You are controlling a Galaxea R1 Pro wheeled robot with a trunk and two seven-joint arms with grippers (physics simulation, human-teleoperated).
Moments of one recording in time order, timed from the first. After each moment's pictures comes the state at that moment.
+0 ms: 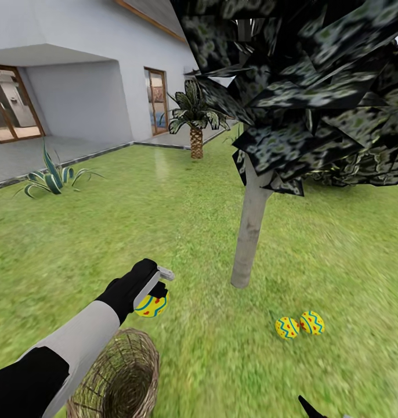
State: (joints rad) left arm -0.95 -0.03 -0.52 -0.66 0.31 1.02 0.24; right arm -0.04 -0.13 -0.50 -0.70 -0.46 0.12 0.82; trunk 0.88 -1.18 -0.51
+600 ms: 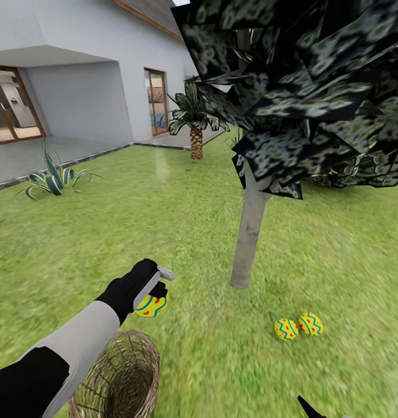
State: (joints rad) left arm -0.95 -0.03 -0.52 -0.66 0.31 1.02 0.24; right arm -0.04 -0.12 -0.50 -0.70 -0.46 0.12 0.82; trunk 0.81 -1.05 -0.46
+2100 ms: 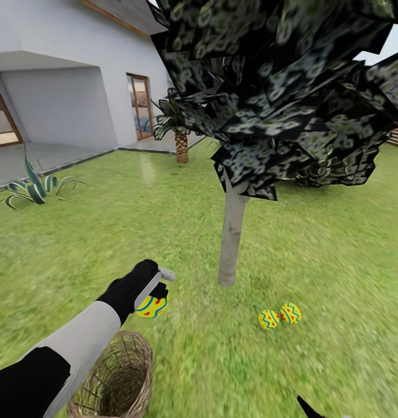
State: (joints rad) left arm -0.95 -0.03 -0.52 -0.65 0.31 1.02 0.24; right arm -0.04 -0.12 -0.50 -0.70 -0.45 0.12 0.83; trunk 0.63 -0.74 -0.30
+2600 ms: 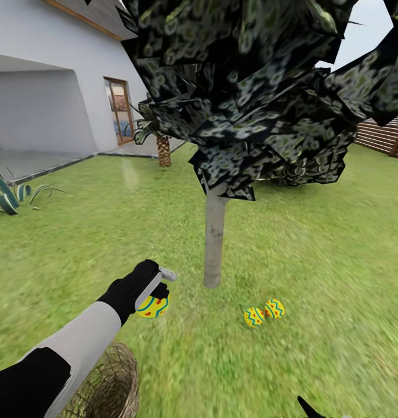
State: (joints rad) left arm -0.95 -0.04 -0.52 -0.66 0.31 1.02 0.23; right arm -0.04 -0.12 -0.50 -0.70 -0.45 0.12 0.82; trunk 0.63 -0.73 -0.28
